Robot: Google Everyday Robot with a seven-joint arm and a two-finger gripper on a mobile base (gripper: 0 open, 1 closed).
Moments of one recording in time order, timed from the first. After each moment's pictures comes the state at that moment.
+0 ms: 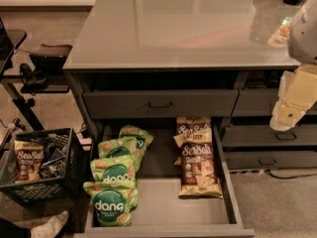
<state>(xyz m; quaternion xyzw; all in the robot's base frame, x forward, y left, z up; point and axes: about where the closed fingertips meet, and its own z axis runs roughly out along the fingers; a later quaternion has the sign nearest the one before) 0.438 -0.217 0.976 -0.60 0.78 -0.03 0.16</state>
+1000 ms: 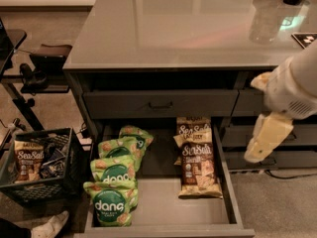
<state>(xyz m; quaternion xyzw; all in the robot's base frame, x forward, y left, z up) 0.441 -0.210 0.882 -0.58 0.79 0.01 0.19</state>
